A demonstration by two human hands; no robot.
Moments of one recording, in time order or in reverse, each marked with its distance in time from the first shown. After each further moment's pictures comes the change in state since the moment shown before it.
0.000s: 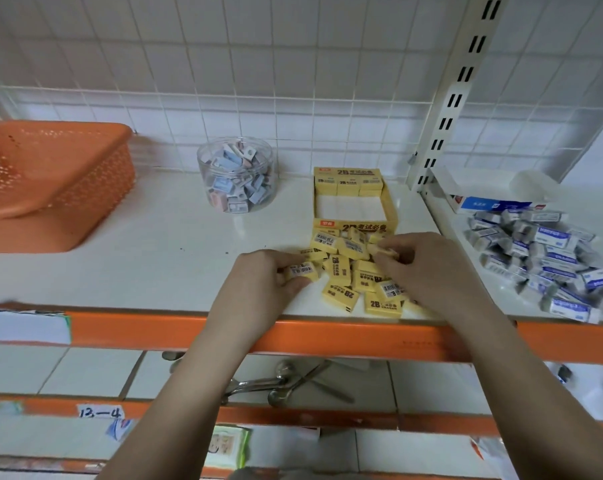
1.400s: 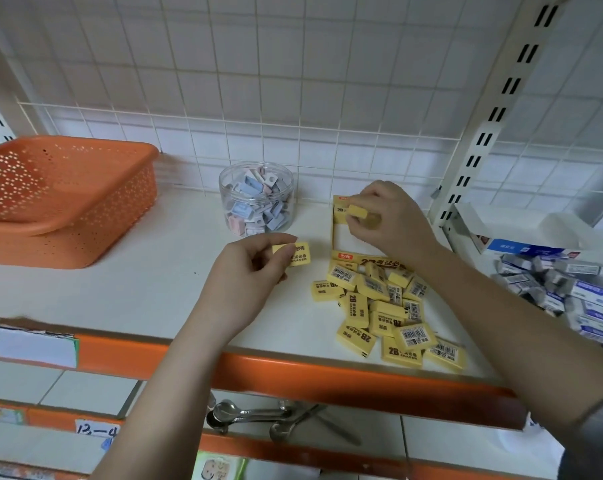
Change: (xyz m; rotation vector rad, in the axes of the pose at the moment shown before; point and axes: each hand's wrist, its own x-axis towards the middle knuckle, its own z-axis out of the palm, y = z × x) left_hand 0.026 -0.005 -0.034 -0.511 0.175 -0.069; right_hand 0.126 -0.022 0.028 0.013 0.268 -0.777
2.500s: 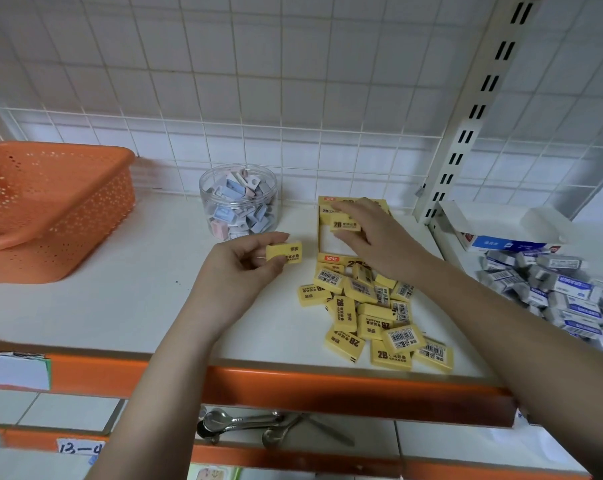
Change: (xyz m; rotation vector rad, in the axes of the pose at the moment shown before) left_hand 0.013 -0.005 0.007 -0.189 -0.053 -0.074; right_hand -0.013 -0.011 -0.012 0.127 -0.409 0.292
